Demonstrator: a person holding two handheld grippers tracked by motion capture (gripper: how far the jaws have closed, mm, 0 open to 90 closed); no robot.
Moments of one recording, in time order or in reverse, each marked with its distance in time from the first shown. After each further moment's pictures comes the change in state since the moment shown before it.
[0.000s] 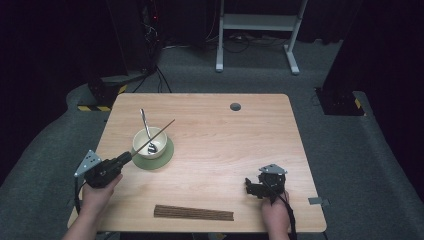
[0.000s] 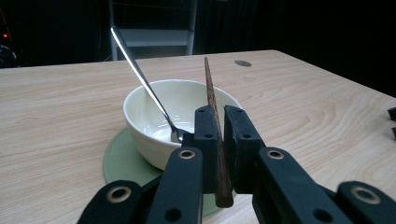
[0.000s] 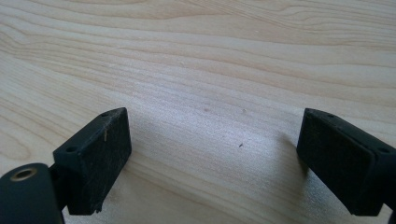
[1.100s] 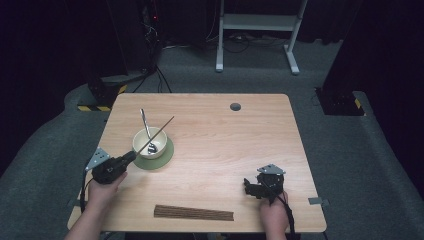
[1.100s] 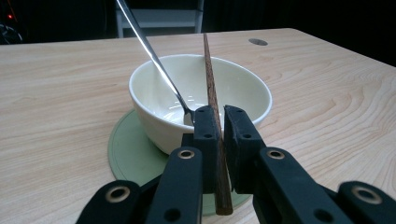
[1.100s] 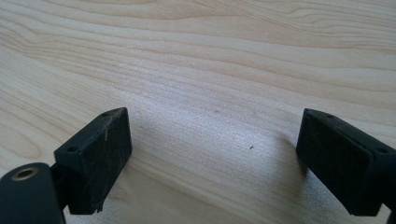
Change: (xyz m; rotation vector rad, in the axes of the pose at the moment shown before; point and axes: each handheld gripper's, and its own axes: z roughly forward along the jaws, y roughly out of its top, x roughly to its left) left arm 0.006 -0.010 0.021 0.082 0.027 0.000; right arm 0.004 0.000 0.000 -0.001 0.007 -0.015
